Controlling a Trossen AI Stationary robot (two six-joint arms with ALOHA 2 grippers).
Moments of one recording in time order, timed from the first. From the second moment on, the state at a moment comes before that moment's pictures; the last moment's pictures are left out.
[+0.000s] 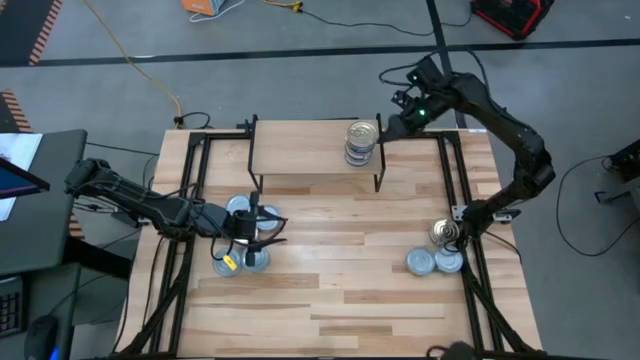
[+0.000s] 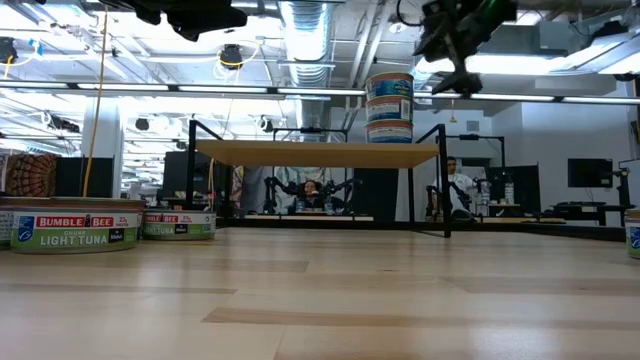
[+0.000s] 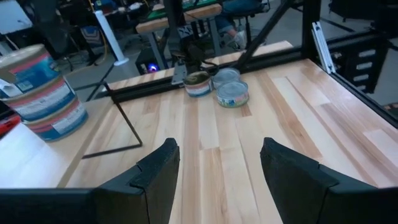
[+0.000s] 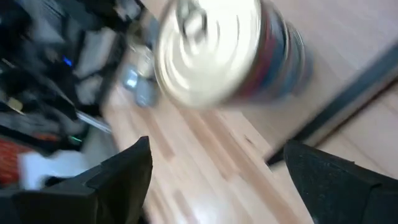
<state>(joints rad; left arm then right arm) -0.33 0.99 0.63 0.17 -0.37 0.16 -0.84 1.47 1.59 -1.22 -0.67 0.20</state>
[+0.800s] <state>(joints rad) -0.37 1.02 0.63 -0.34 -0.34 -0.44 0.03 1.15 0.82 -0.46 0.22 0.47</state>
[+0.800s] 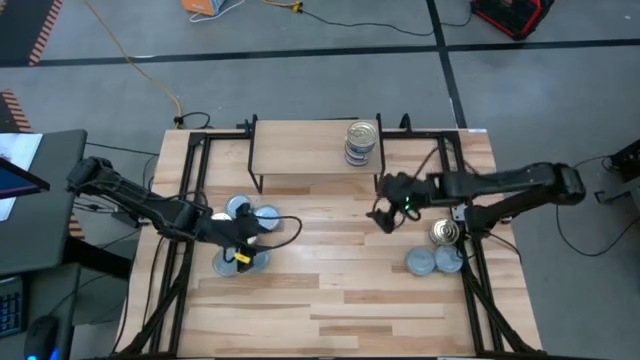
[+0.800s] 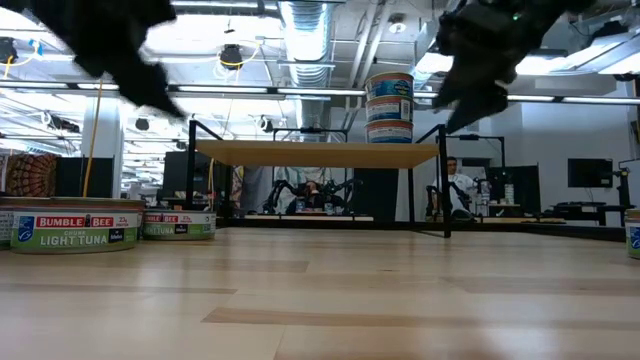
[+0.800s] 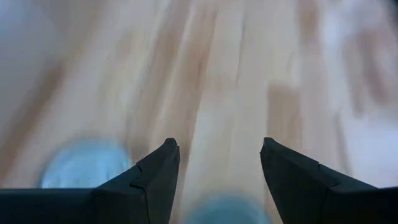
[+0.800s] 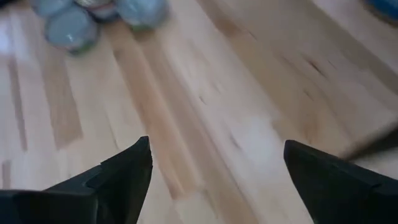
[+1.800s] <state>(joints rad) -0.35 1.59 0.79 -0.20 -0.25 -0.29 0.07 1.26 0.73 -0.02 0.29 0.28</state>
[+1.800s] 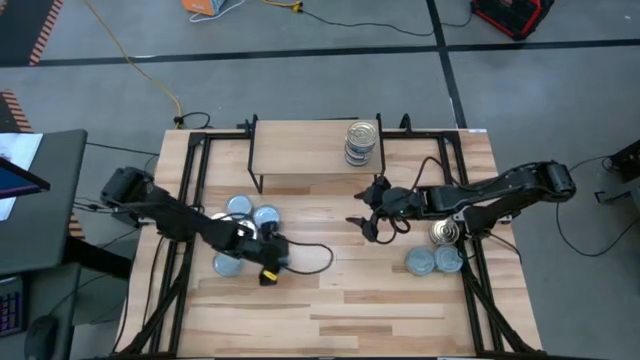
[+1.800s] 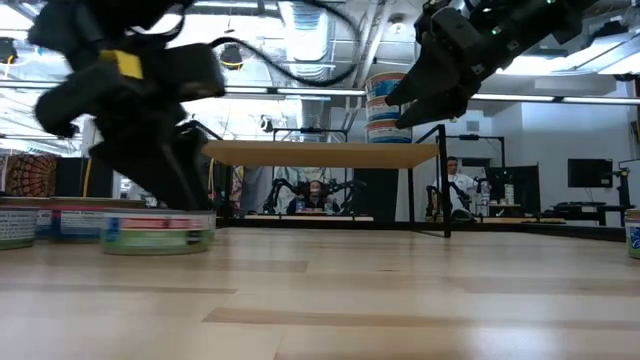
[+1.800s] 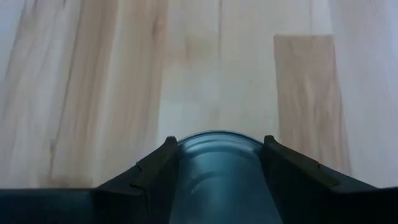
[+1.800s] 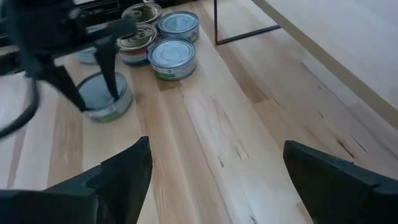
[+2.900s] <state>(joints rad) -0.23 1.82 1.15 -0.27 -0.15 0.05 0.11 1.19 0.73 -0.12 0.29 0.30</state>
